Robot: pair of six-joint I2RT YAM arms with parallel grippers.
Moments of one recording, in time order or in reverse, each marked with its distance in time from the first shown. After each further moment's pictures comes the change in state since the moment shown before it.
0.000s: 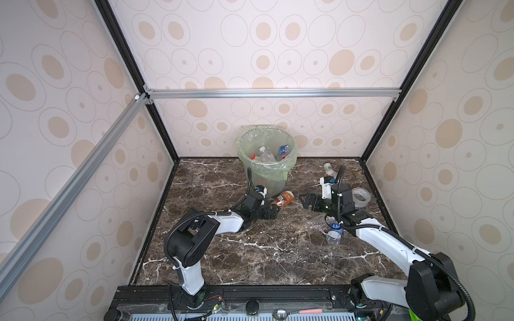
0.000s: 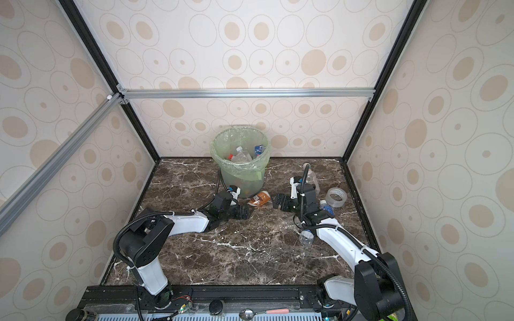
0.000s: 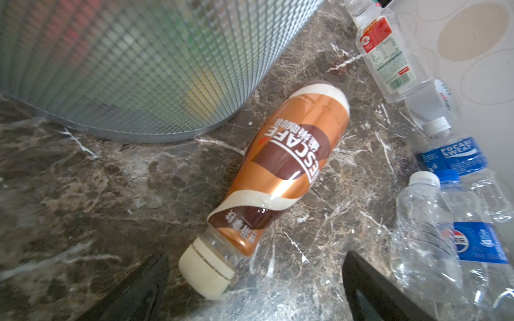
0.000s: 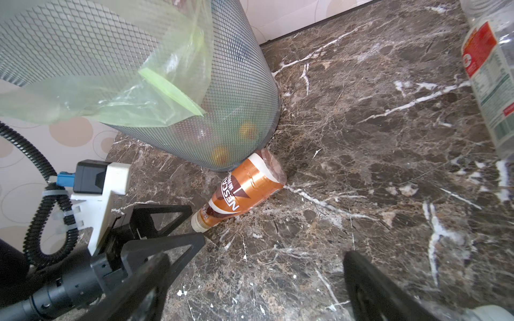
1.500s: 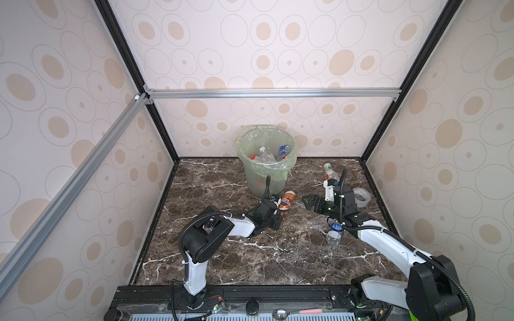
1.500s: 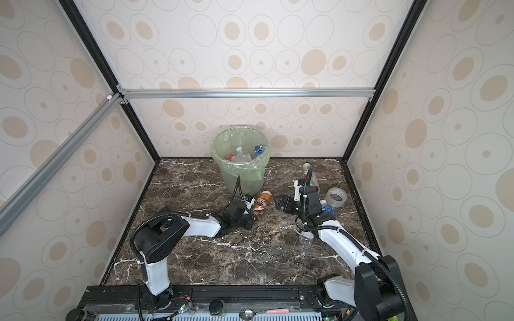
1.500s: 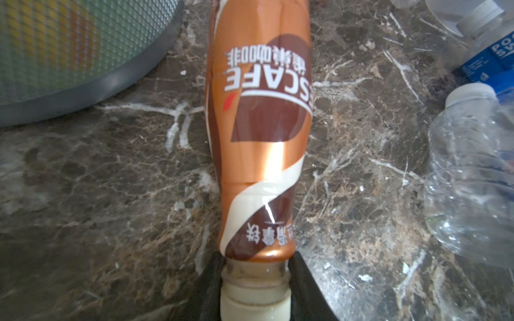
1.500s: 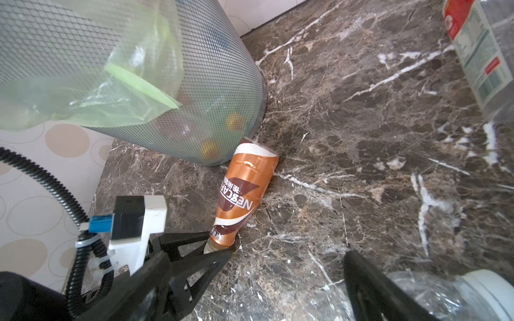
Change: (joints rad) left arm -0.142 0.099 0.039 0.001 -0.073 0.148; right arm -0.034 -0.008 -0.026 -0.039 -0.023 0.078
